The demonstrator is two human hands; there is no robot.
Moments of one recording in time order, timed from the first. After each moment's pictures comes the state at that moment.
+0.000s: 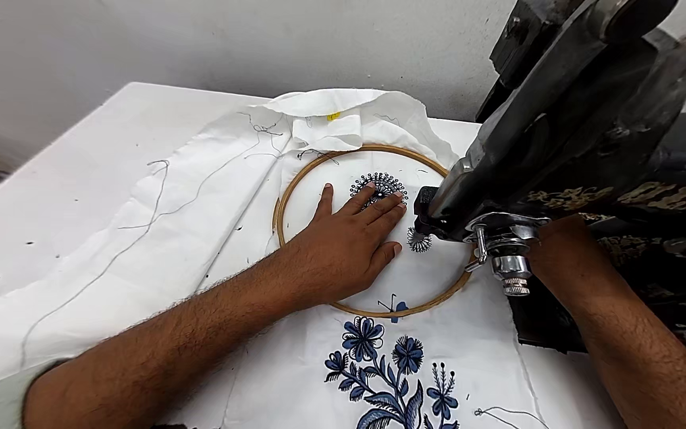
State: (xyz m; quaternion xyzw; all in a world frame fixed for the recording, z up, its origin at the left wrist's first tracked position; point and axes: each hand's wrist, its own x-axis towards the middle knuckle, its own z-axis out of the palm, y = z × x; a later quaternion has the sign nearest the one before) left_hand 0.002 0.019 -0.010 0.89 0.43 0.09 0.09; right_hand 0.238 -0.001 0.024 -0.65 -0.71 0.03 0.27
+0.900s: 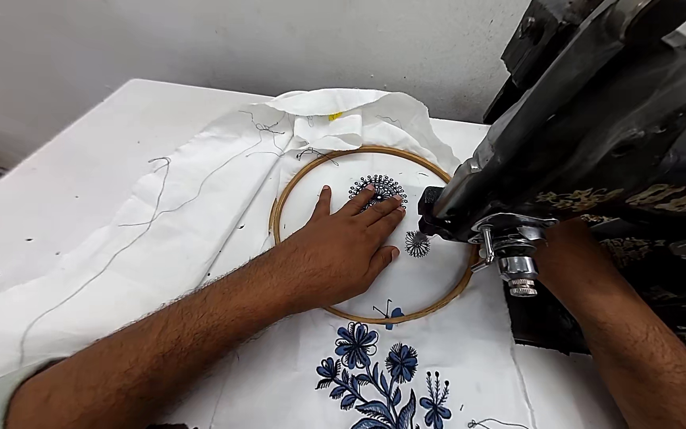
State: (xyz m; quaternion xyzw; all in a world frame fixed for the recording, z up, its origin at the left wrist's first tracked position) left_hand -0.003 0.016 0.004 0.90 0.43 0.03 0.10; right_hand 0.236 -0.006 0.028 -0.66 -0.71 0.06 0.24
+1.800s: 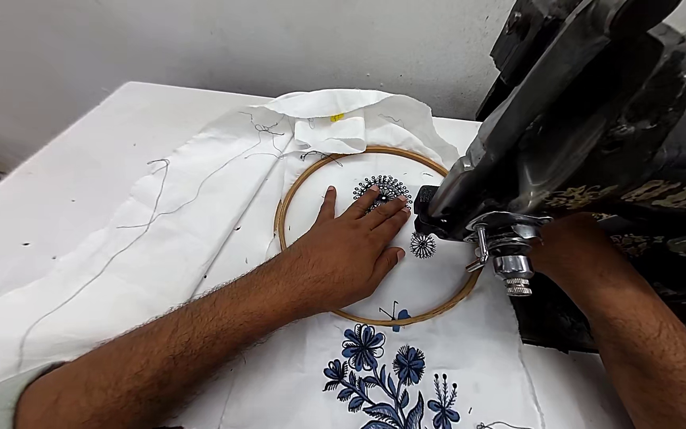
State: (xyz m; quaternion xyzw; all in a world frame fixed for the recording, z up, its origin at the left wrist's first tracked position) left_hand 0.004 0.014 -0.005 0.90 0.42 0.07 0.09; right_hand 0.237 -0.001 0.037 -0.67 -0.71 0.04 0.20
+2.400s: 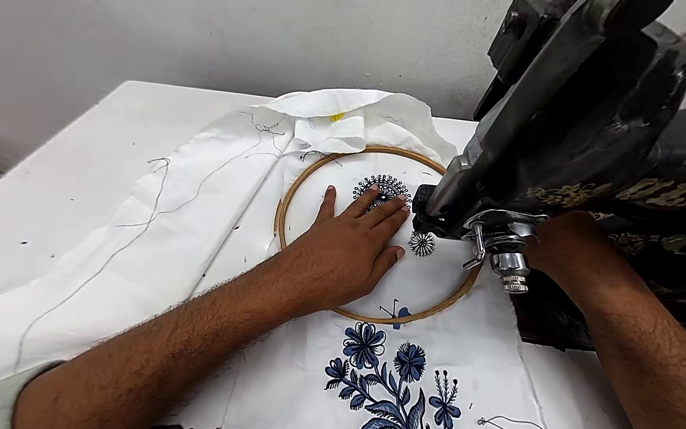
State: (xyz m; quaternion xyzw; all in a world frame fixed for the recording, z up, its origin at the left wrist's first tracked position) left_hand 0.005 0.014 -0.005 0.90 0.42 0.07 0.10; right_hand 0.239 -0.001 0.037 -0.67 -0.71 0.04 0.21
